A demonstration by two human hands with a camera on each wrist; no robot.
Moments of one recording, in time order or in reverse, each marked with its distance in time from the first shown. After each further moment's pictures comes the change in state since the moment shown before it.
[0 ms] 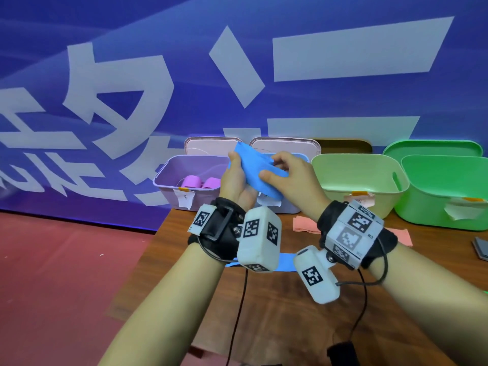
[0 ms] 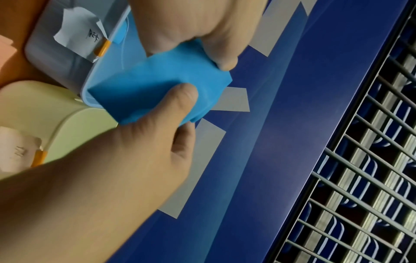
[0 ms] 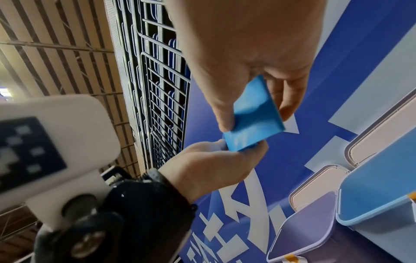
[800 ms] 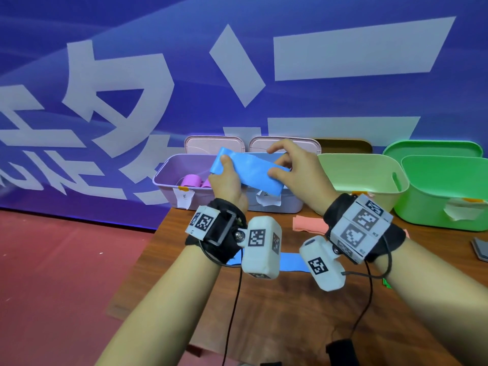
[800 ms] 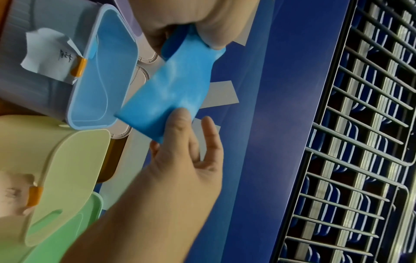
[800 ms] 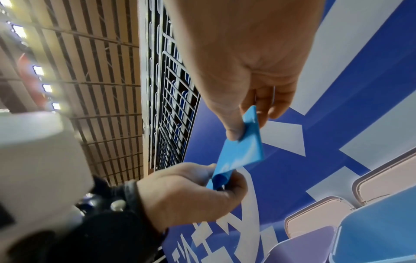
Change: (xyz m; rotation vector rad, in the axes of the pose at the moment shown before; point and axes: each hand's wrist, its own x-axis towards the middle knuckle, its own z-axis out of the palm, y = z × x) left_hand 0.005 -0.001 -0.007 0.063 0.329 0.290; right_hand 0.006 0.000 -0.015 -0.096 -0.062 -0.107
